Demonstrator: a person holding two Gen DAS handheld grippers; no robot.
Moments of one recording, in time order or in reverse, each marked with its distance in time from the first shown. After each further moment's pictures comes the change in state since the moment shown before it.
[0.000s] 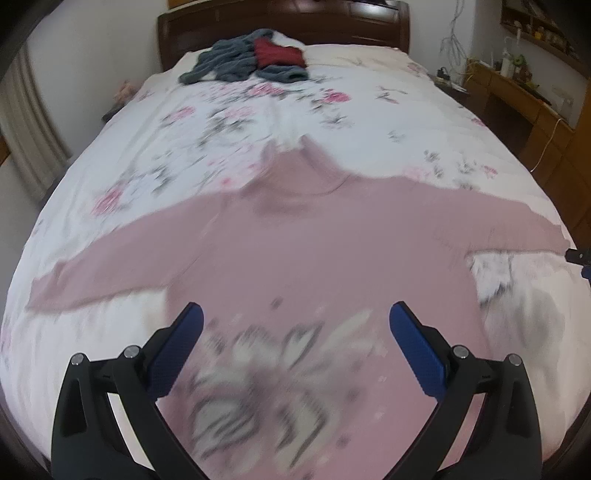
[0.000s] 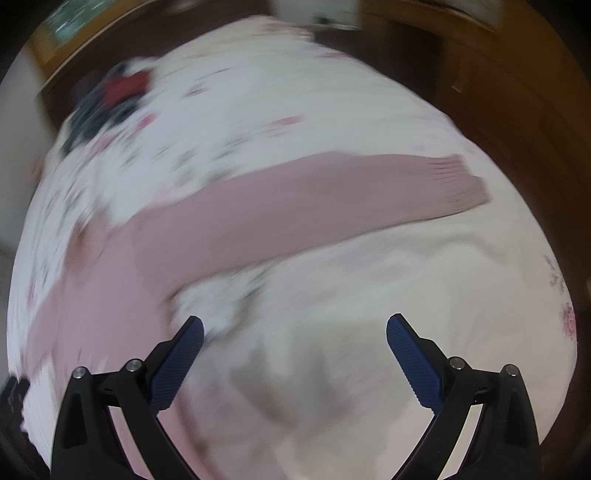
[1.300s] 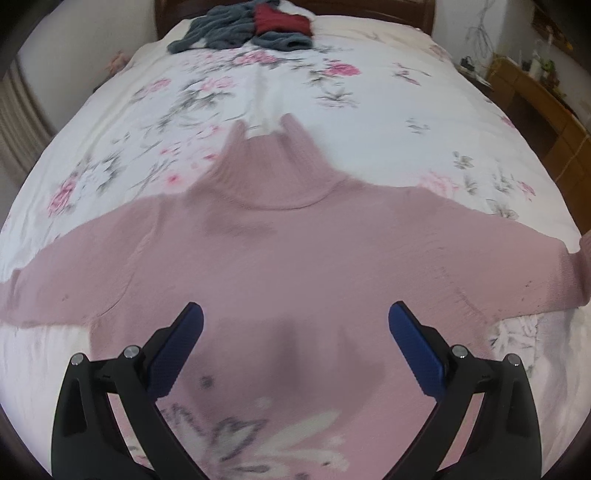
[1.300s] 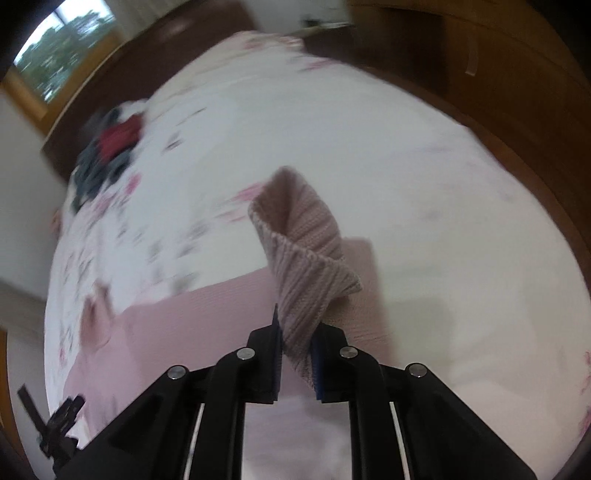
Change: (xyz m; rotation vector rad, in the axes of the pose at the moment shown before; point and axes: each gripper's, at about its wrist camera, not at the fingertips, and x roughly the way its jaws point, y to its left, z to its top) left arm 0.118 -0.025 0.056 -0.104 0.122 0.005; right arm 0.063 -0.045 0.109 0.026 -0.010 0.226
